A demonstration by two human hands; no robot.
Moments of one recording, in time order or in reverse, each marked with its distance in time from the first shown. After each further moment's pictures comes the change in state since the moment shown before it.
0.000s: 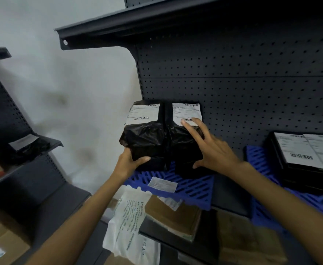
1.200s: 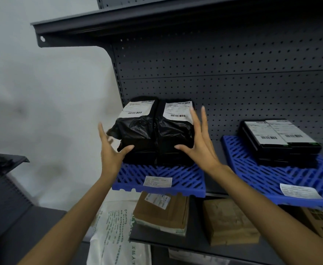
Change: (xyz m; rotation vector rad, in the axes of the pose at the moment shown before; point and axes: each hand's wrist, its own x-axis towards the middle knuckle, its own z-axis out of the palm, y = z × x) left_hand 0.024 -0.007 -0.012 -0.270 0.175 0.124; right_hand -0.013 -0.043 0.013 0.396 0.432 0.318
